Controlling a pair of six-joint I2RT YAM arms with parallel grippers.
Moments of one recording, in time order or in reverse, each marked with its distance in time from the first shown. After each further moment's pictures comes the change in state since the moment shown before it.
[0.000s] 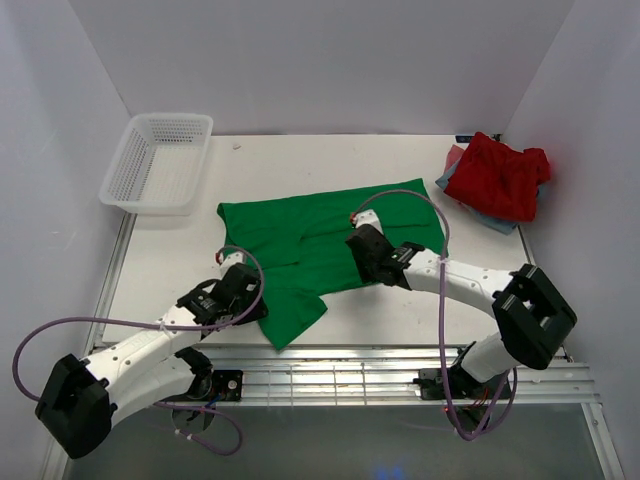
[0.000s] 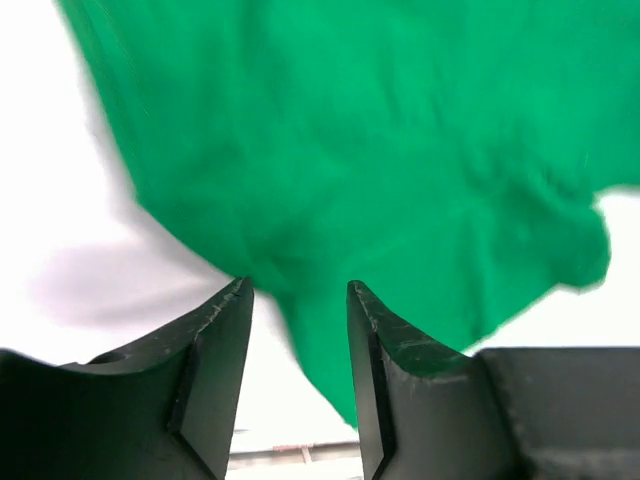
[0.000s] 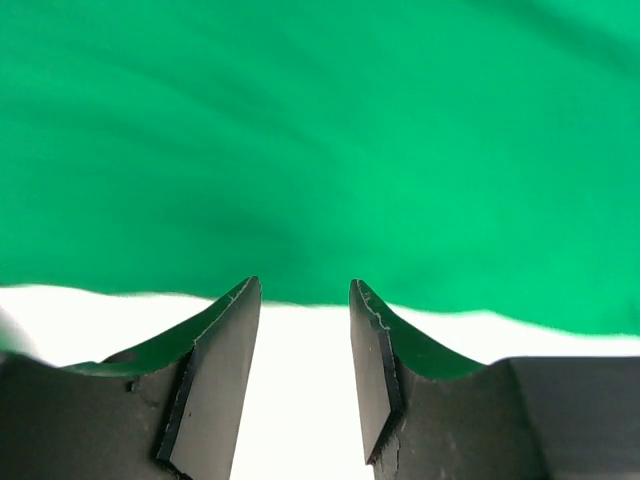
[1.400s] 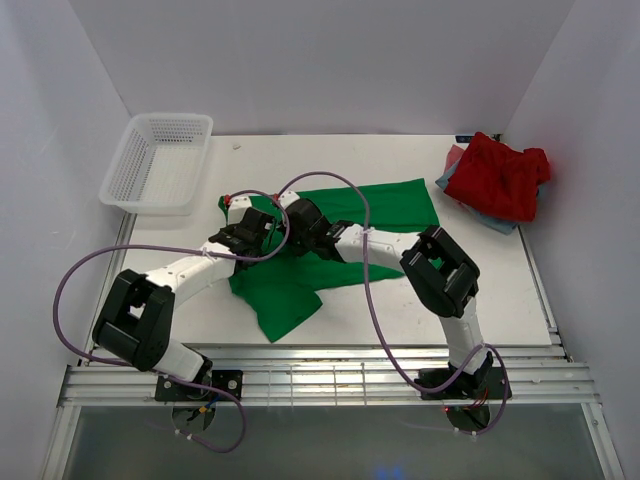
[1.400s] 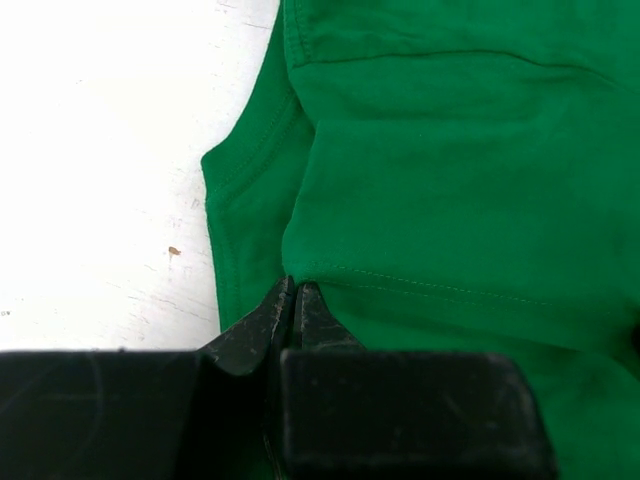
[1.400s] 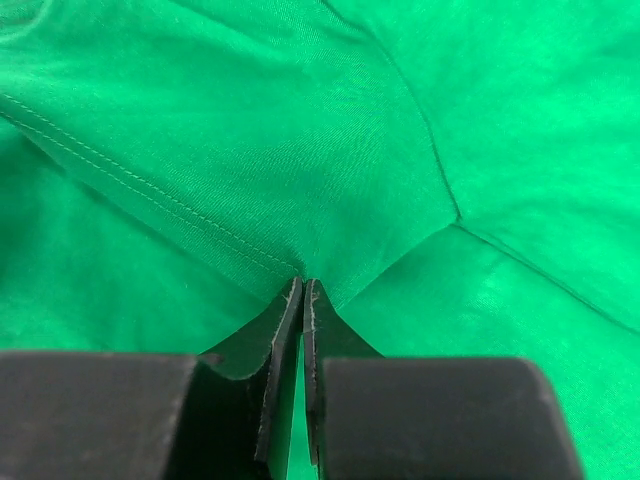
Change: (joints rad) left arm 0.145 0.549 0.373 0.192 -0.439 0.308; right arm 0.034 0.545 0.474 0.322 -0.351 -0.130
